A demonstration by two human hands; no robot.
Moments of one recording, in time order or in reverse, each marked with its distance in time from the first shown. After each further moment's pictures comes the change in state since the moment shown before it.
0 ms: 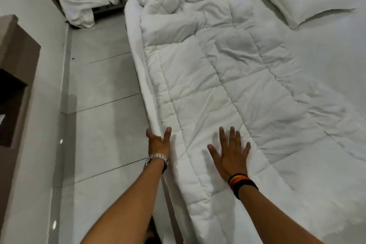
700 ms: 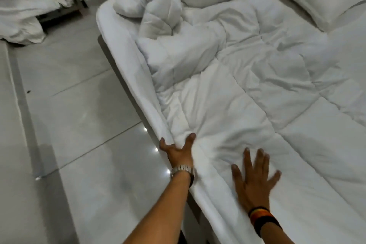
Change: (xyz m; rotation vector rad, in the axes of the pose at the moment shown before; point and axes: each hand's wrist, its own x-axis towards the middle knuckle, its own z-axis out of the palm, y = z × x) left_hand 0.299 0.147 -0.014 -0.379 -0.163 -0.104; right_hand 0.207 -0.191 0.060 0.057 0.158 0.438
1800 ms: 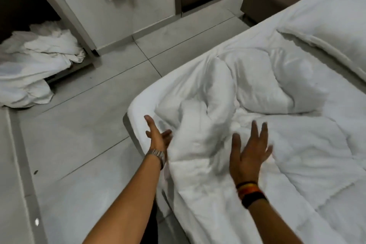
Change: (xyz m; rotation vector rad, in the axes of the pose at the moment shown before) left_hand 0.498 0.486 0.061 -0.173 -0.293 -0.368; right_hand 0.442 -0.535 -0.077 0.556 0.434 0.011
